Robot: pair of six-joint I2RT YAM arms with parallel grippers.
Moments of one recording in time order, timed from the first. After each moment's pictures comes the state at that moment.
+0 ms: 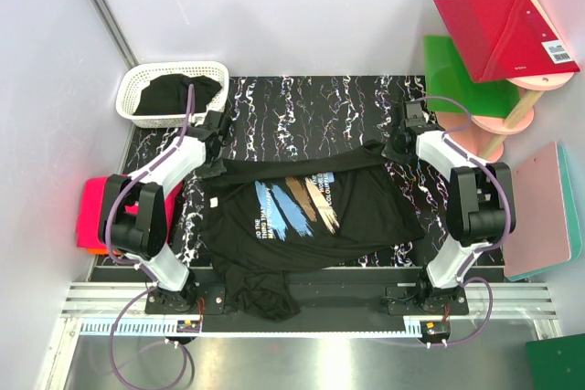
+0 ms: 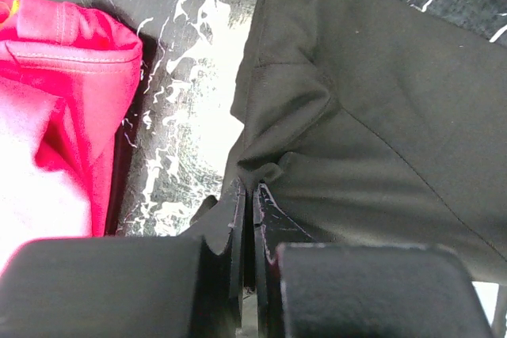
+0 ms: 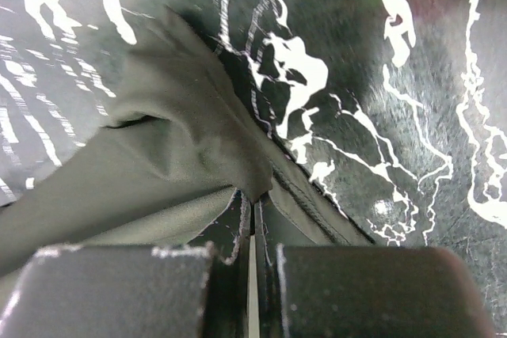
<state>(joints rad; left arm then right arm) -0.25 1.64 1.17 -0.78 -0.40 -0.48 0.13 1.73 1.17 -0.44 0.07 0.54</state>
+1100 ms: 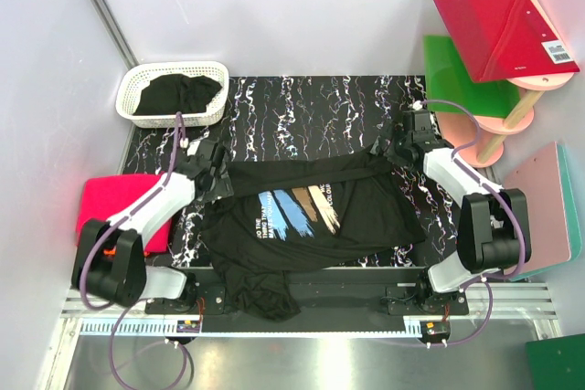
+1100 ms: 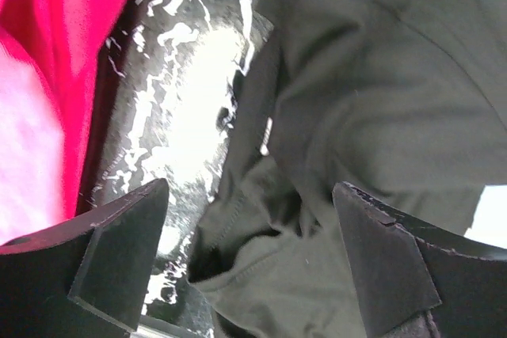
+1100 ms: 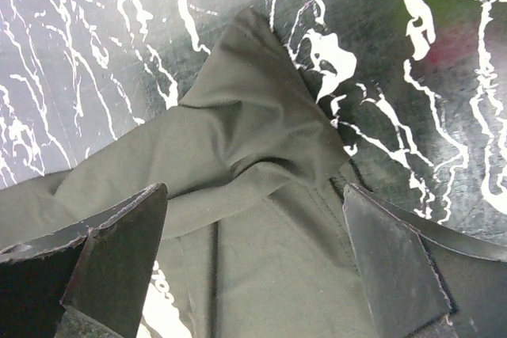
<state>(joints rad) -0.30 1.36 0.85 -0.68 -0.38 -0.56 0.14 1.54 1.00 -0.29 0.02 0.54</state>
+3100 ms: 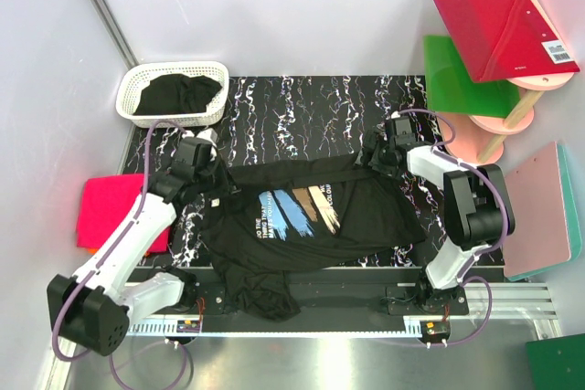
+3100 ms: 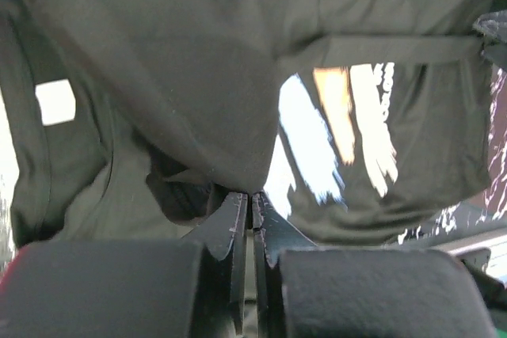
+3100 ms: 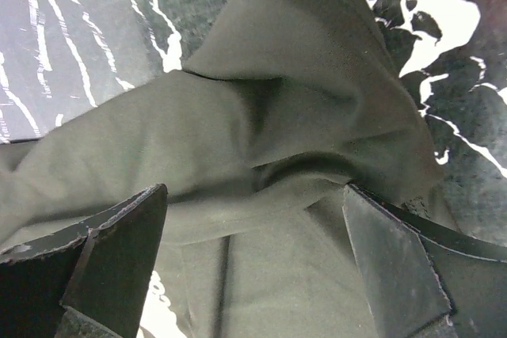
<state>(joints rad) -0.35 1.06 0.88 -0.66 0.10 -0.62 0.20 1.71 1.00 -0.22 -0.07 0.55</state>
